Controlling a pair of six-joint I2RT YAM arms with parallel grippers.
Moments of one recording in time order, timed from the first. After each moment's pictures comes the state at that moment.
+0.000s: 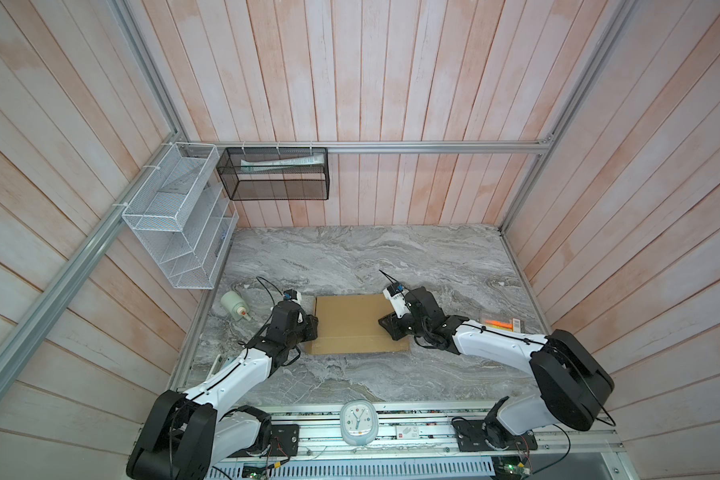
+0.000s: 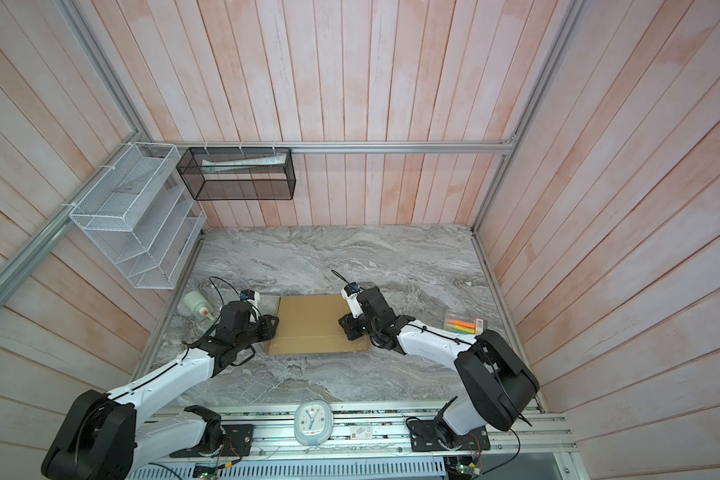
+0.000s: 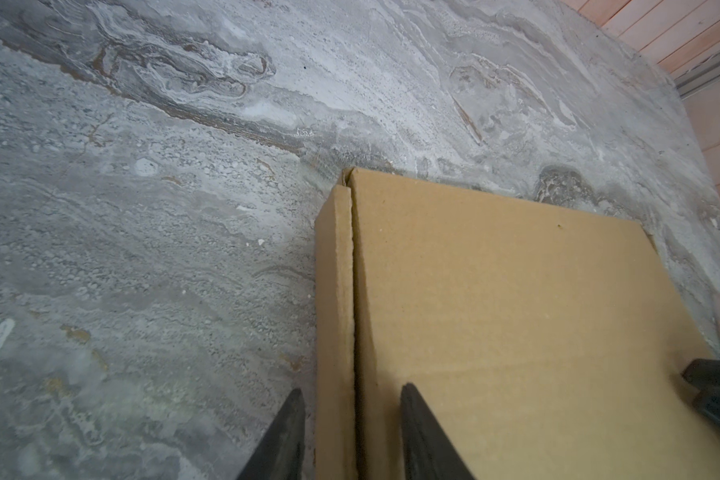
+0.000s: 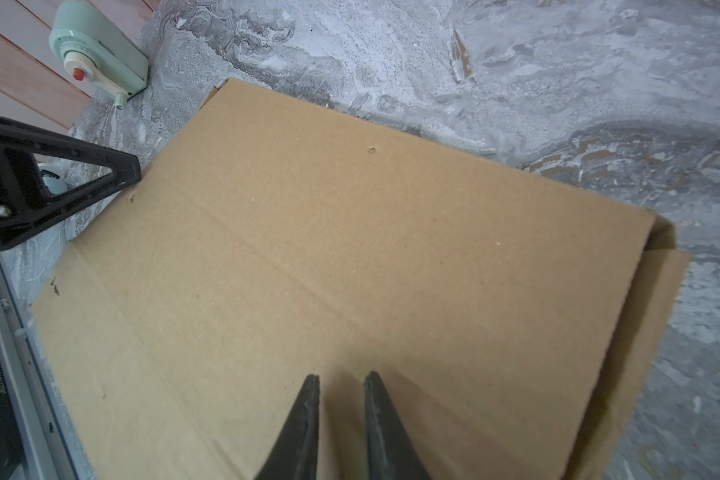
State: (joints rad) left arm -0.35 1.17 0.47 -0.03 0.05 -0.49; right arm 0.72 1.49 0.74 0.04 -0.20 0.31
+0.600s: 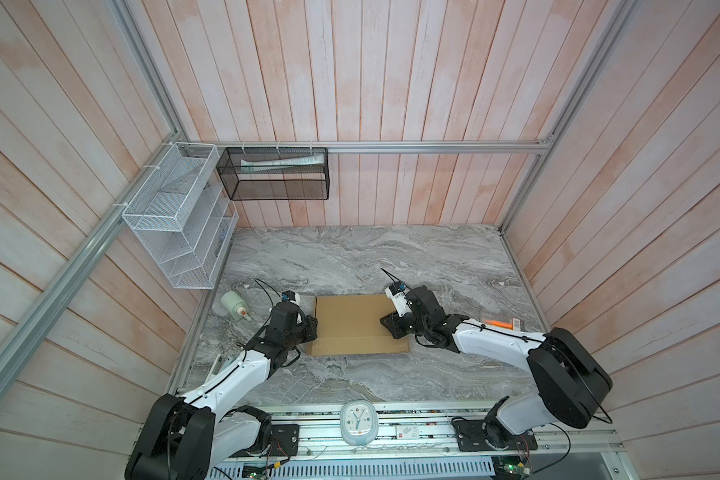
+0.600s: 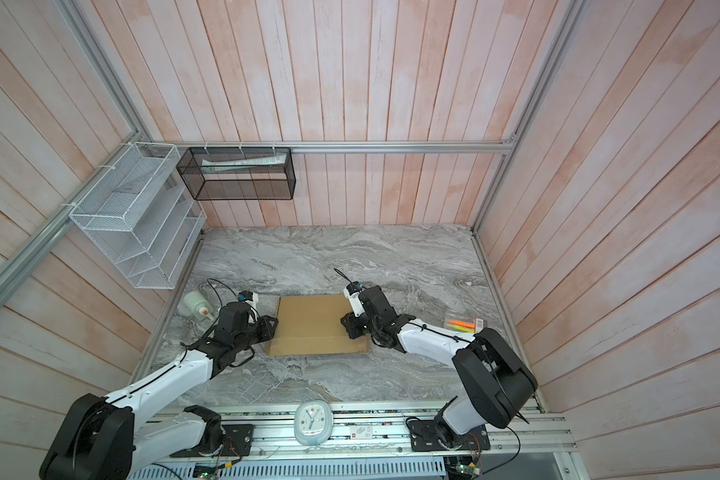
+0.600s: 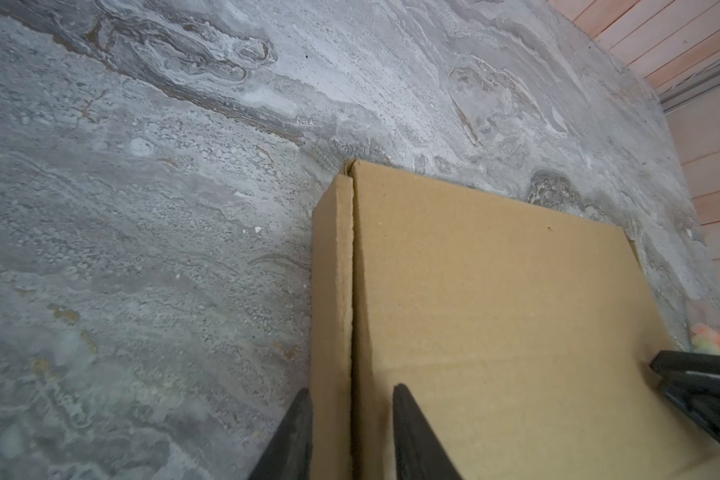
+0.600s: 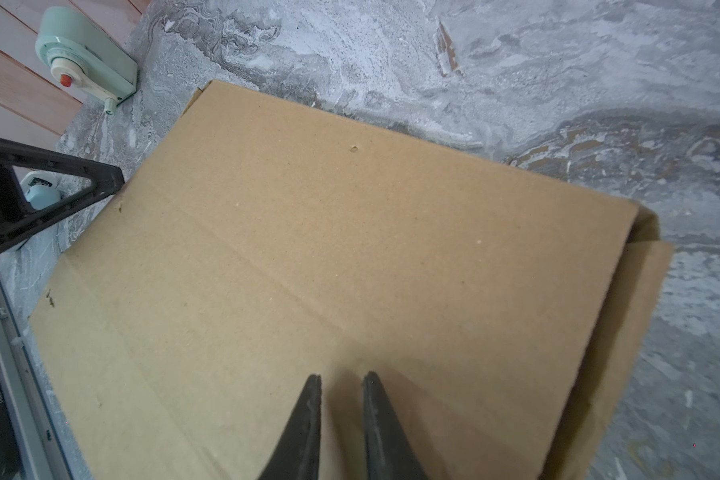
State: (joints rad) left arm -0.34 1.13 0.46 -0.04 0.07 -0.53; right arm 0.70 1.51 0.74 0.05 -0.21 0.32
